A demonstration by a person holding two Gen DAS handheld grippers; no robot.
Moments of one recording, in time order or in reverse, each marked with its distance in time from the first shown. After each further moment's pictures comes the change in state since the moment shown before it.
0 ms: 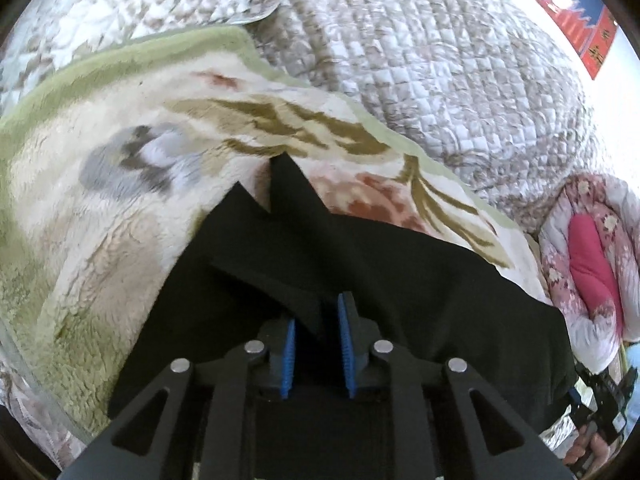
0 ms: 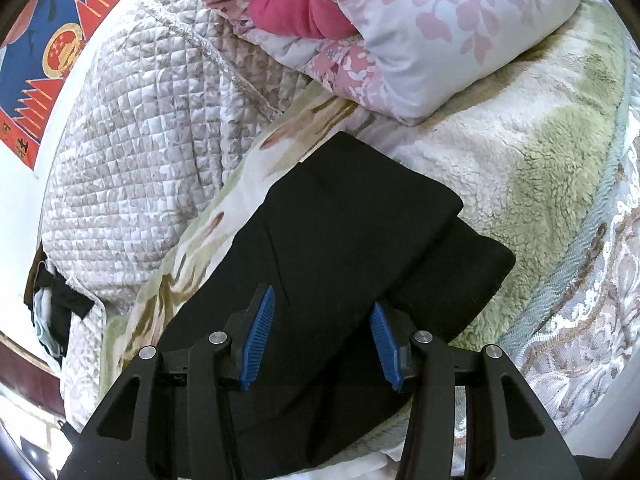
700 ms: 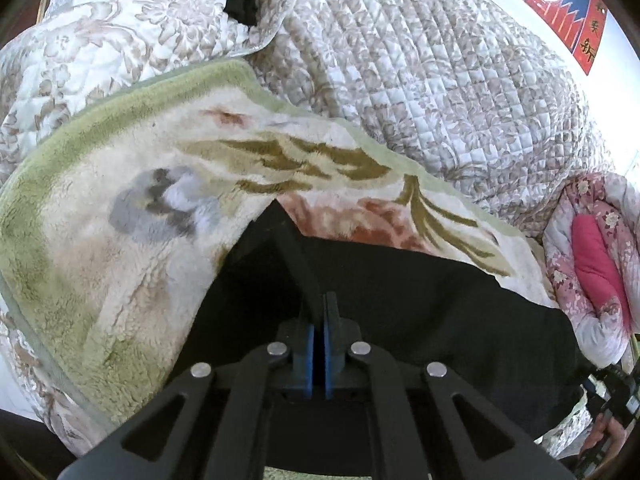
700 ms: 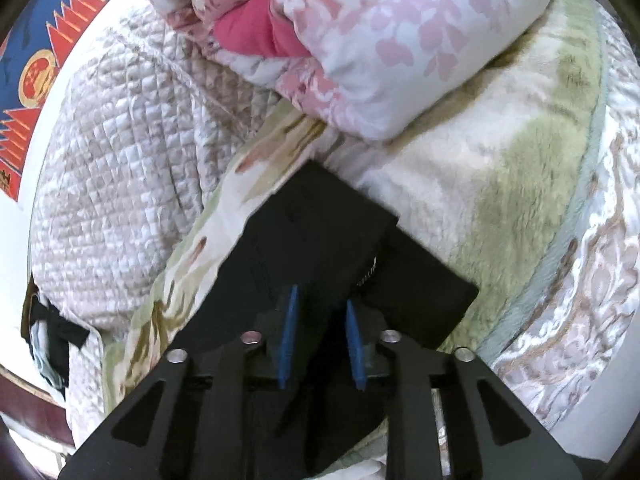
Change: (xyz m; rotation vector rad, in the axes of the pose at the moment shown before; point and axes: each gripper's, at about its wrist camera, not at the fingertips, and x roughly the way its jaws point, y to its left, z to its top) left arm -0.026 -0.004 0.011 0.066 -0.060 0.039; right arm -0.008 -0.009 0.024 0.049 -0.017 -0.073
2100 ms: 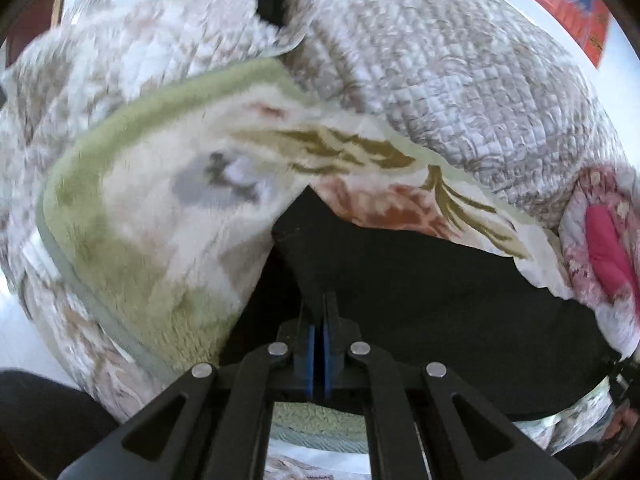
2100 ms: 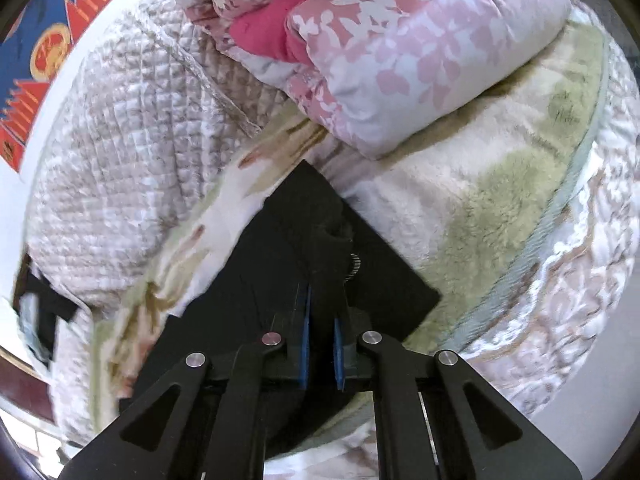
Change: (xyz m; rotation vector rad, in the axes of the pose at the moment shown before) left arm -0.033 0.015 -0.023 0.020 0.000 0.089; right arm -0.017 -0.002 0.000 -0.048 0.057 -0.080
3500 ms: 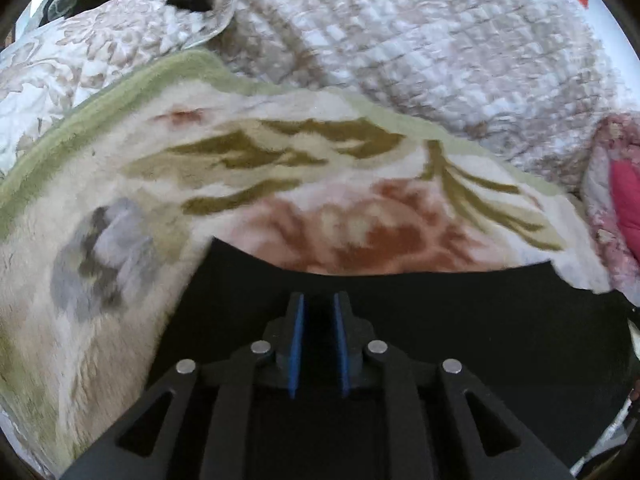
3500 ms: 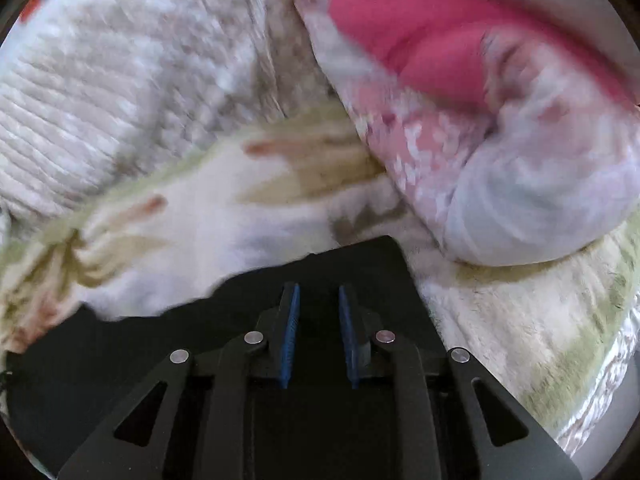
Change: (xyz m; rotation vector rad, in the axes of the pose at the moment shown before) left arm 0.109 -0.045 0.045 0.136 0.070 0.042; right arm 0.094 0.074 0.054 -0.425 -0.056 -0.253
